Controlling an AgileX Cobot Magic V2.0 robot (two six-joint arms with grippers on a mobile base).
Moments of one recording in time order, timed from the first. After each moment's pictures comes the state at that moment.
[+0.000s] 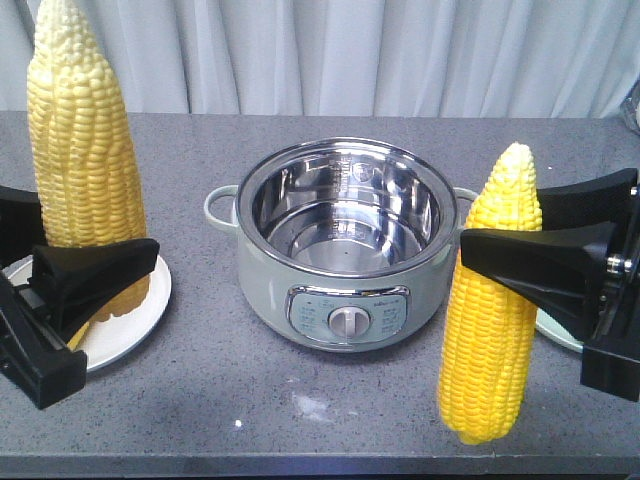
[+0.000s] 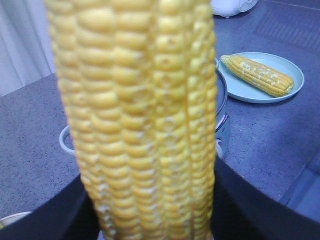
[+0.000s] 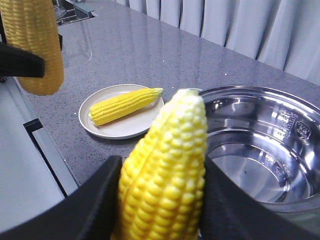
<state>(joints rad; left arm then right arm) -0.64 0.84 -0.89 -0.10 0.52 0.16 0.15 0.86 -0.90 1.05 0.87 -1.03</state>
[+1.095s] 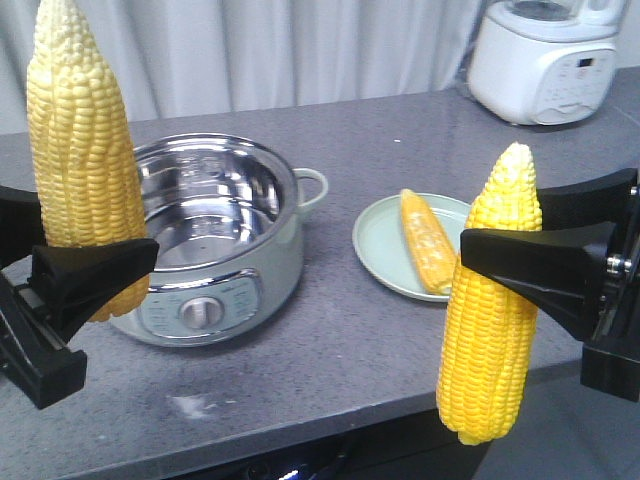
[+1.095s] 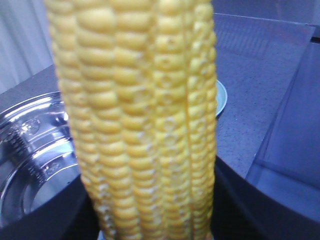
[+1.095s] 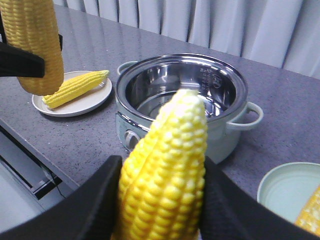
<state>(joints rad) -0.64 0.84 -0.89 -0.10 0.52 0.16 0.15 0.86 -0.90 1.05 0.87 -1.03</state>
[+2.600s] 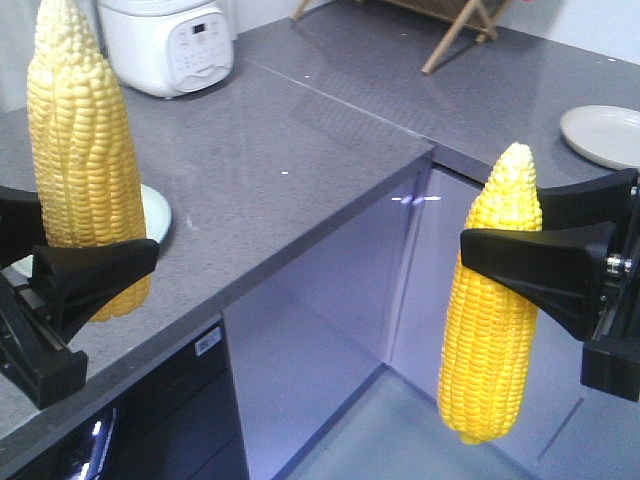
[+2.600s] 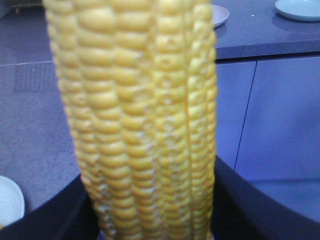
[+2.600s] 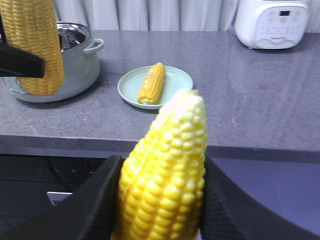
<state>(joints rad) -0.64 0.84 -0.89 -0.10 0.52 0.16 0.15 0.86 -0.90 1.05 0.87 -1.03</state>
